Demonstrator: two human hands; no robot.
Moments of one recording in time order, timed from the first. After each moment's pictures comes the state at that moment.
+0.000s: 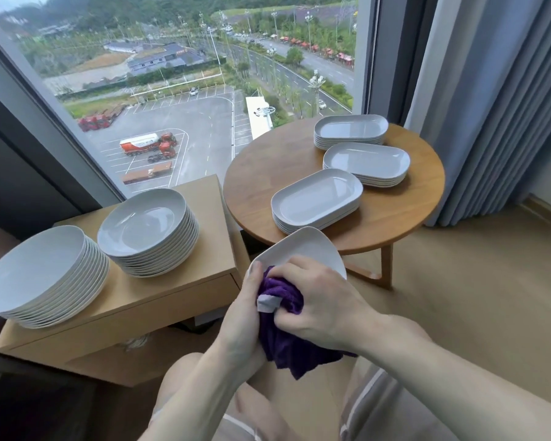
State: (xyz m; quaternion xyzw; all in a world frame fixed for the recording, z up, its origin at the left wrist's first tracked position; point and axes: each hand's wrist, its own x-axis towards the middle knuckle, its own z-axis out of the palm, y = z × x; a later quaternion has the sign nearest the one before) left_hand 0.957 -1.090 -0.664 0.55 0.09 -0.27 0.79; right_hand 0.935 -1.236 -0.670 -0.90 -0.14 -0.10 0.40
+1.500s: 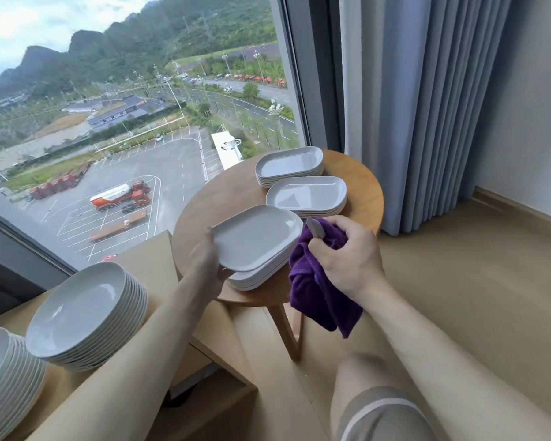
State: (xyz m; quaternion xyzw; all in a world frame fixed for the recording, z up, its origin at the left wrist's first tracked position) left_hand 1.130 -1.203 -0.642 0.69 0.15 -0.12 0.70; right_hand 0.985 -1.379 -0.665 -0.74 0.18 -0.29 0.58
